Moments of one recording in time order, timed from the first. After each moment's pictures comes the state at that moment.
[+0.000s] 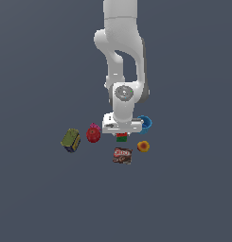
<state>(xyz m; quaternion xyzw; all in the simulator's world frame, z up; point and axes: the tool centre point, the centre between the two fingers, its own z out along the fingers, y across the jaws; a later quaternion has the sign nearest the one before) -0.058 0.032 0.035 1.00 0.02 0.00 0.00</state>
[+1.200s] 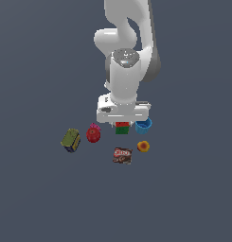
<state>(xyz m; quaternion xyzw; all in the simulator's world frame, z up) -0.017 0.026 0.180 1.00 0.02 0.00 0.00</state>
